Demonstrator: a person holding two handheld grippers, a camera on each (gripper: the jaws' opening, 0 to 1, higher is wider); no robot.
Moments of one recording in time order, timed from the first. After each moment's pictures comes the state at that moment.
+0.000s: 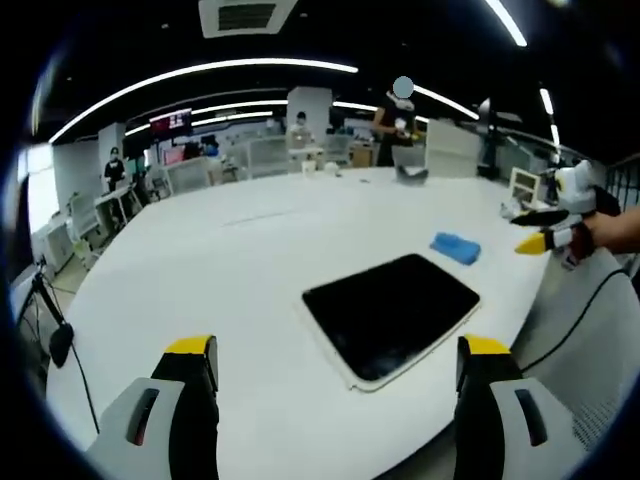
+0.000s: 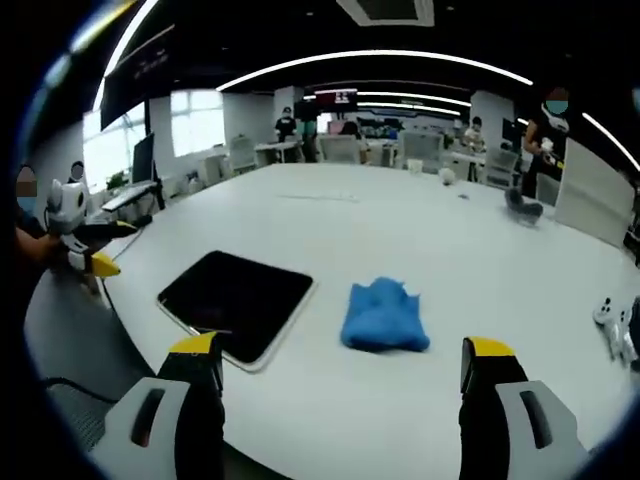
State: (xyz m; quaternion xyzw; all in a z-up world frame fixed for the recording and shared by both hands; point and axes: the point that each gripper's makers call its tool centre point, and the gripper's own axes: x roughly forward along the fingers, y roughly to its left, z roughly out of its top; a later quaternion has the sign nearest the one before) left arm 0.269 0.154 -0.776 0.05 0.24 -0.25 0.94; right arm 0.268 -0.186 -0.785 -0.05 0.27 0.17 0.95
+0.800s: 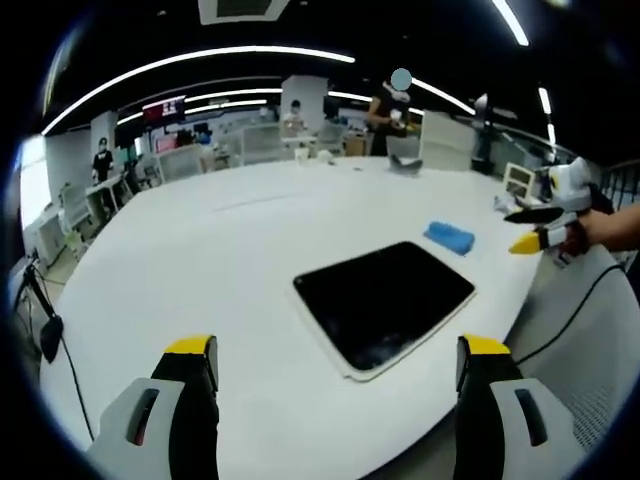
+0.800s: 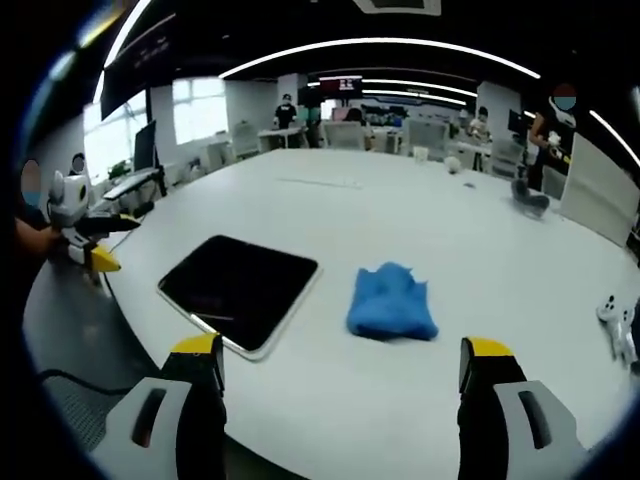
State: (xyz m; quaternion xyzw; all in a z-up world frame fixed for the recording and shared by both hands) left arm 0.265 0.148 -0.786 0.05 0.26 -0.27 0.93; right arm 0.264 -0.183 -0.794 -0.06 0.29 0.17 0.94
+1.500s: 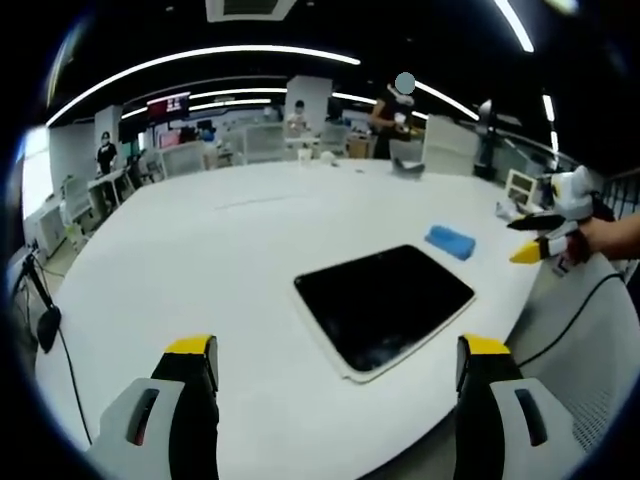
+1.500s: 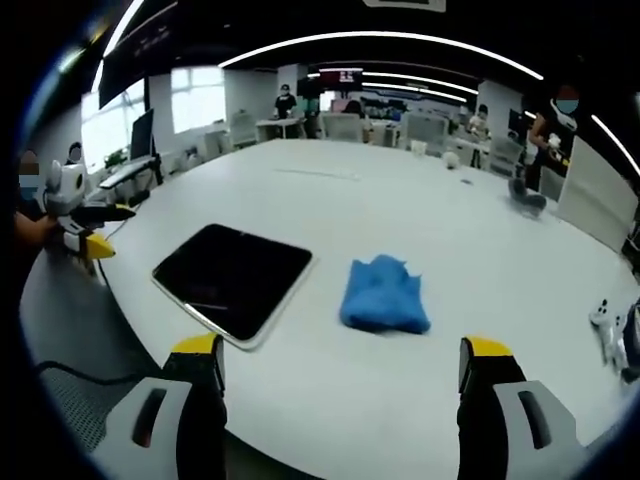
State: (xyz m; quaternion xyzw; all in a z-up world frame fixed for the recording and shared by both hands) left arm 0.265 0.151 -0.786 0.03 0.26 -0.26 0.93; right arm 0.261 -0.188 -0.795 -0.08 0.30 0.16 0.94
